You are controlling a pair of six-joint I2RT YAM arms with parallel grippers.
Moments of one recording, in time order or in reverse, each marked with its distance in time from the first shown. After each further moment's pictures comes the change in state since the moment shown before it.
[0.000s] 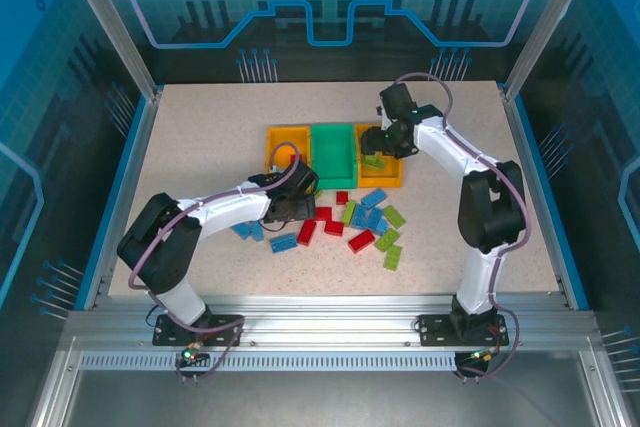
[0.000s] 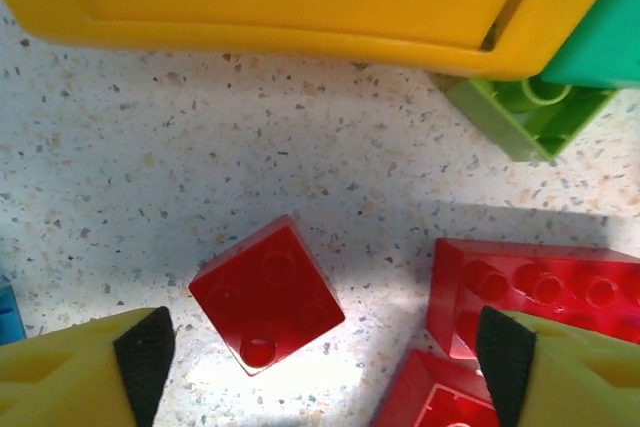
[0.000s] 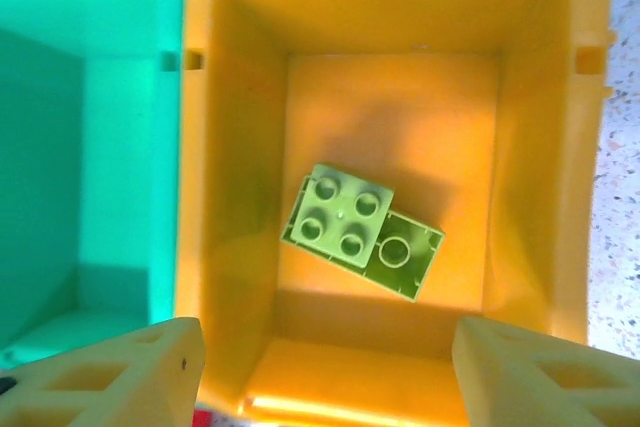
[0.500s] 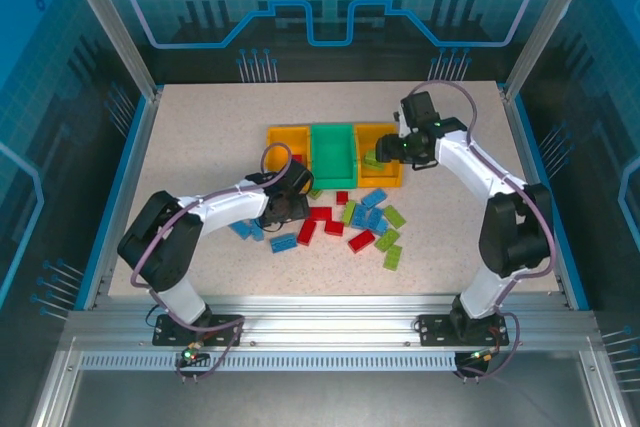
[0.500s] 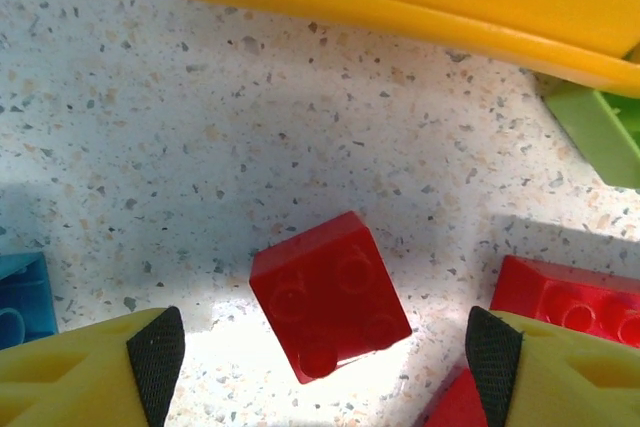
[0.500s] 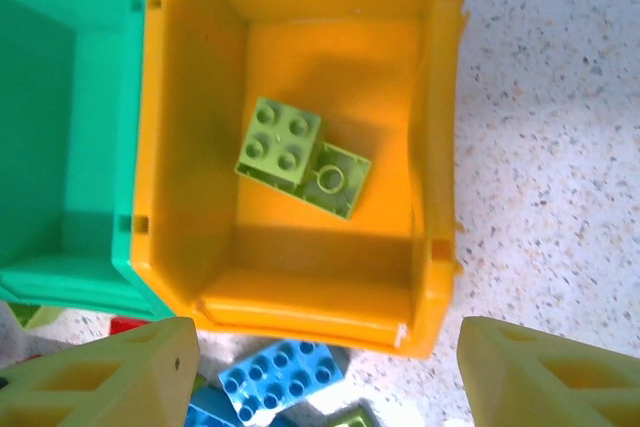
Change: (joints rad) left arm 0.043 0.013 -0.012 -0.015 0.022 -0.100; right arm -0.050 -0.204 -0.222 0.045 0.002 -0.050
